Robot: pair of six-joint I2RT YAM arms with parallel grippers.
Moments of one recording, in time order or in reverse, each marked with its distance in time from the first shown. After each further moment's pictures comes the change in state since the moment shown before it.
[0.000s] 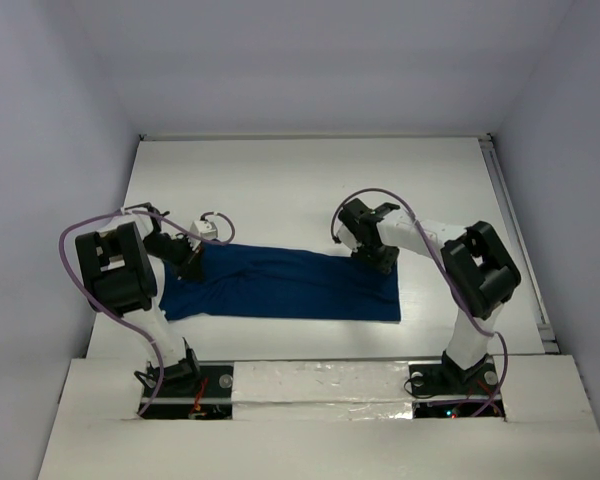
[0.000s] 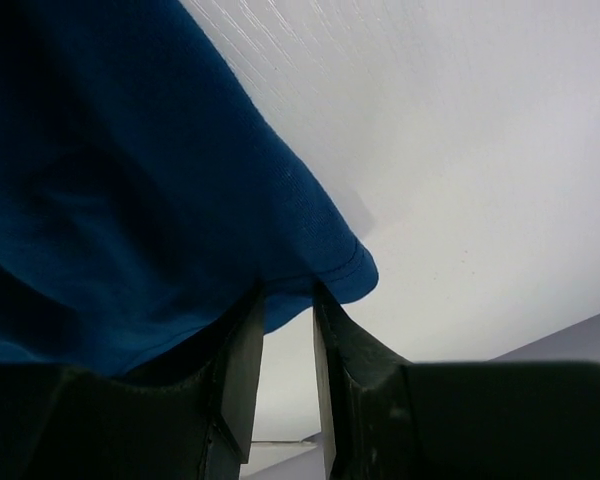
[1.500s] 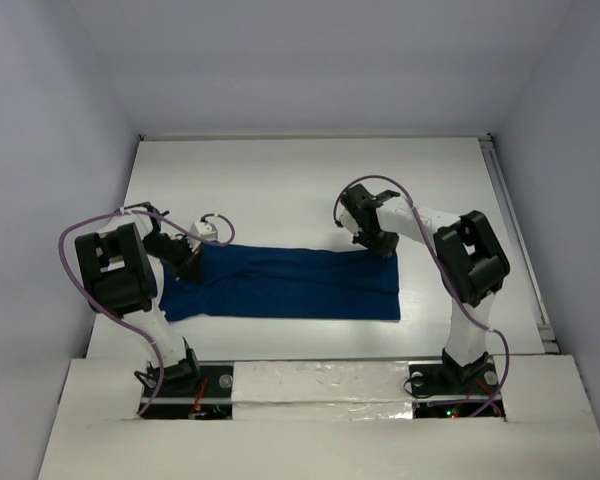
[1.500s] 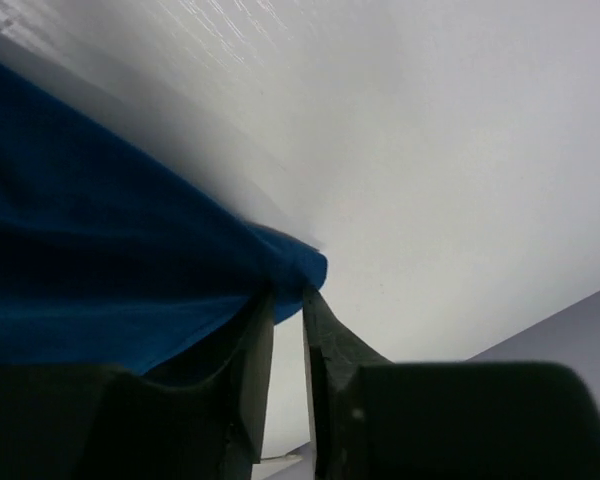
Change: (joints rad) left arm 0.000 -0.006 0.007 -0.024 -0.032 0.012; right arm -0.074 0.092 0.126 0.027 0.053 -0.031
